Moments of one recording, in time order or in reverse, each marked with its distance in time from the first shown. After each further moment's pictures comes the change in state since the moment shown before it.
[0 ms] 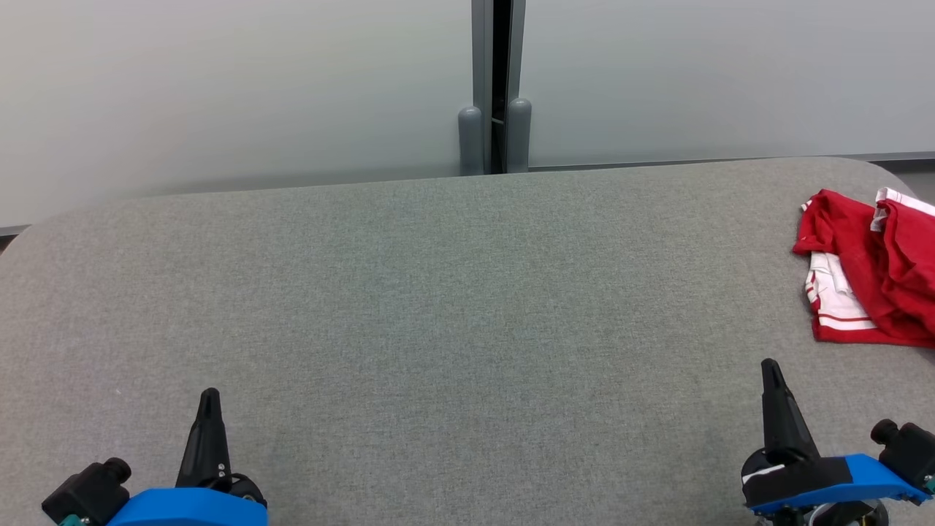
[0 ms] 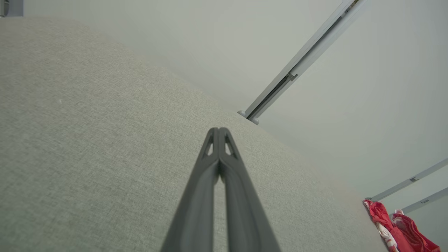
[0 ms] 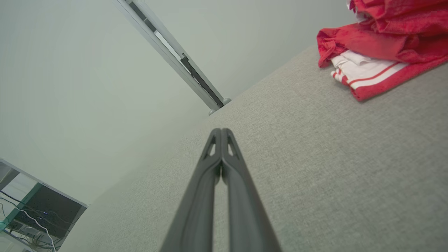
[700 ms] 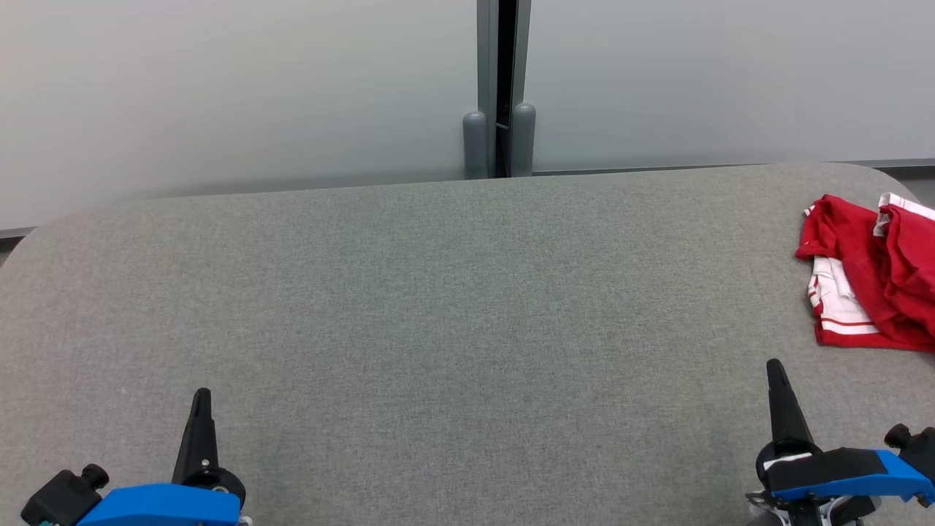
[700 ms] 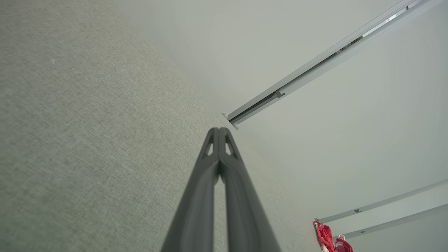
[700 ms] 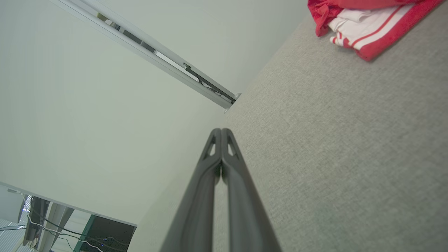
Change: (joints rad) left arm -0.010 0.002 0.031 0.005 -0.275 -0.031 0.072; right arm -0.014 0.005 -0.021 0.006 0.284 0.000 0.071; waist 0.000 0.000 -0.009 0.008
